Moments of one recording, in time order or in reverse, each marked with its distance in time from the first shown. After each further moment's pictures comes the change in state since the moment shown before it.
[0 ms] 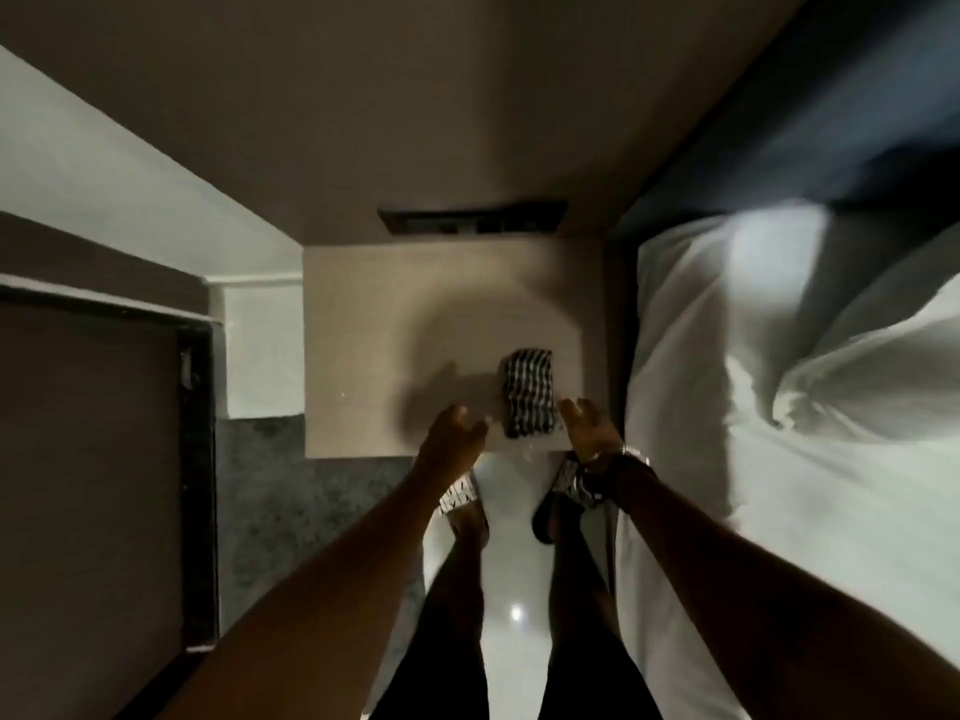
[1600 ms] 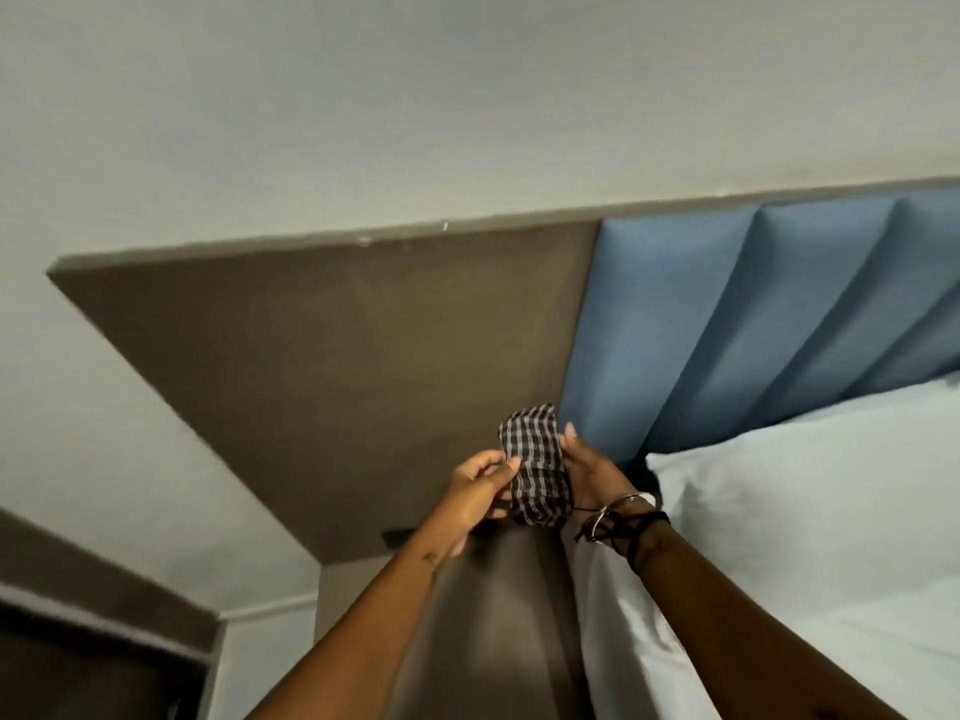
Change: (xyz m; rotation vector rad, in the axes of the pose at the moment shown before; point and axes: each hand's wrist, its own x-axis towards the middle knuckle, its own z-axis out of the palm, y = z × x) left_hand -0.224 0.299 -0.151 -0.472 -0.135 0.502; right_hand -0.249 -0.219 -0.194 0.821 -0.434 -0.599
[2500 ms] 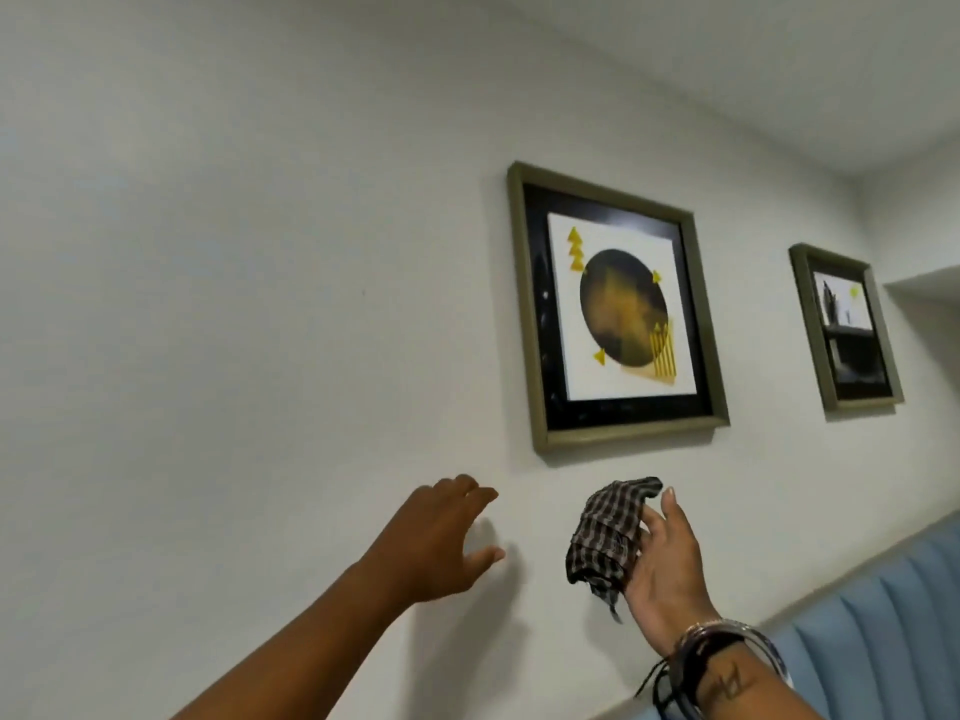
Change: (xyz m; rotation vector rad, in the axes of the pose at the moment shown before) left_hand -0.080 0.520 0.158 1.457 0.331 1.605; right_hand -0.217 -0.456 0.018 0.313 0.231 -1.151
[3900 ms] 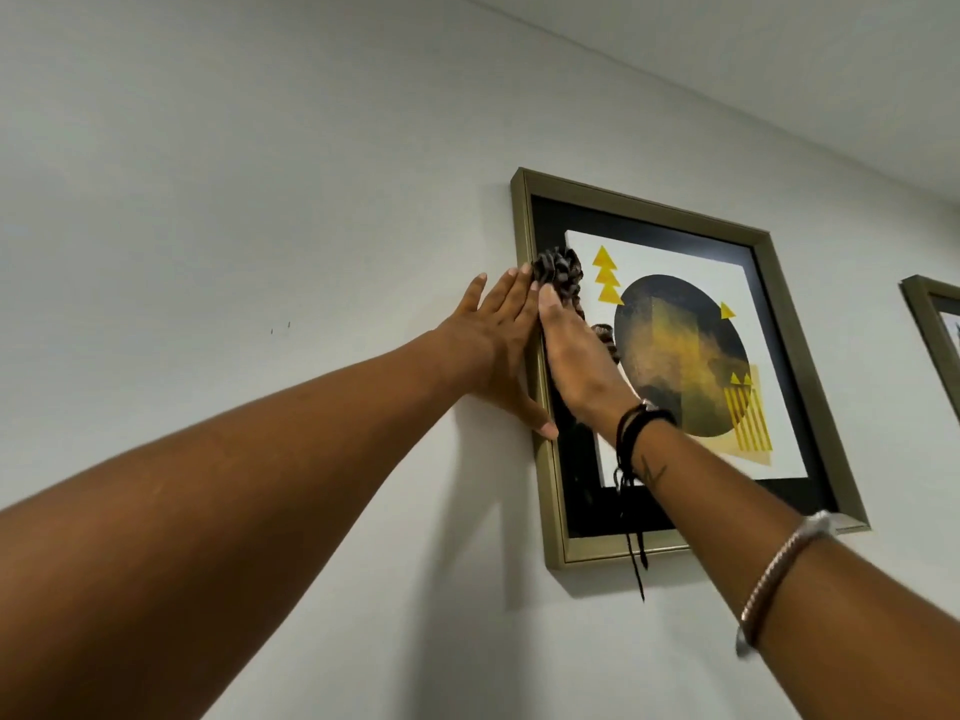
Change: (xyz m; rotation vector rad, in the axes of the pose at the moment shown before) left_hand 0.284 -0.034 -0.091 0.649 0.062 -0.108; right_hand 0.188 -0.113 0.201 -0.877 -0.435 -0.923
